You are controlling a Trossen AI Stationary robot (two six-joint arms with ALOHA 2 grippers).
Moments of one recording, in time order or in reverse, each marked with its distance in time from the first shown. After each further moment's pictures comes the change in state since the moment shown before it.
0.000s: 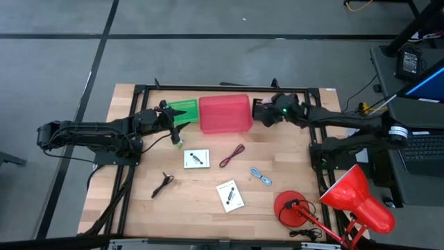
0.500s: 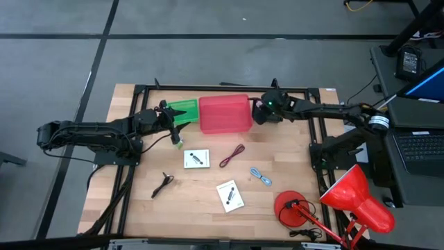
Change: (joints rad) left arm 0.000 0.000 0.000 0.000 0.000 0.000; right arm -0.079 0.251 0.109 -0.013 -0.103 -0.007
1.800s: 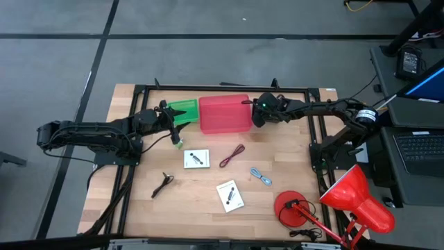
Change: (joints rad) left arm 0.000 0.000 0.000 0.000 0.000 0.000; right arm -0.019 0.140 -0.001 0.028 -0.006 -0.031
